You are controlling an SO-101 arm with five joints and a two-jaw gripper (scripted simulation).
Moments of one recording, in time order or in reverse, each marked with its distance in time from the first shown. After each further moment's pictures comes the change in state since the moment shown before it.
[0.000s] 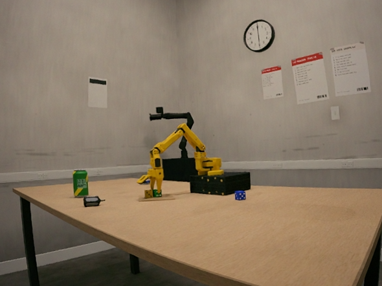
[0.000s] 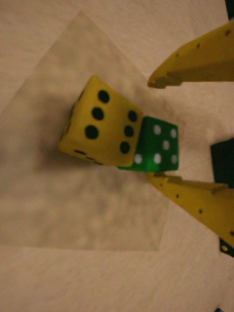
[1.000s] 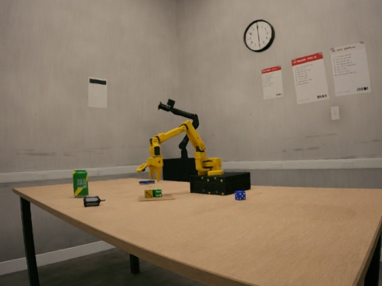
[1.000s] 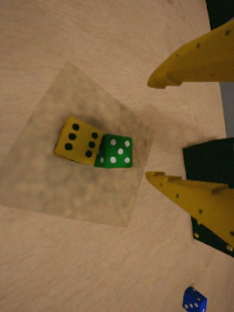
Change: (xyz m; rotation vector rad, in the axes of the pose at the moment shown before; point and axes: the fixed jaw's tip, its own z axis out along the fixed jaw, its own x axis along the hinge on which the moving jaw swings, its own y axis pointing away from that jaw) arm 0.001 0.000 -0.046 0.000 -0.001 0.000
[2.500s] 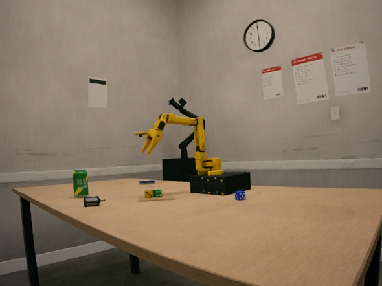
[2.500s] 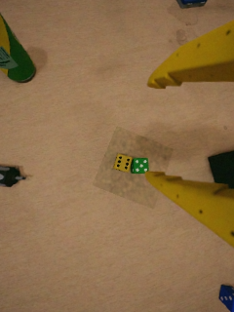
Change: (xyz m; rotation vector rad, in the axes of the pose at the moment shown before) arm -0.031 -0.005 -0.113 0.081 -0.496 0.000
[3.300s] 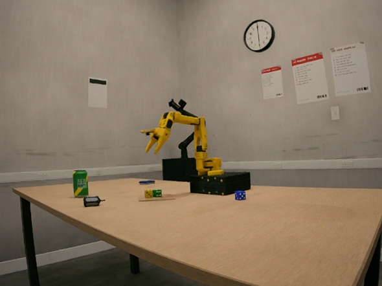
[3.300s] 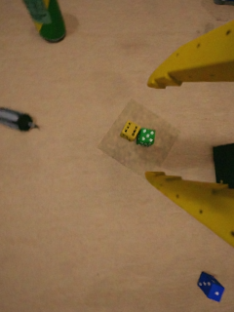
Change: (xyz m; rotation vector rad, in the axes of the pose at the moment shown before) arm -0.002 0.067 -0.005 -0.112 -0.017 -0.175
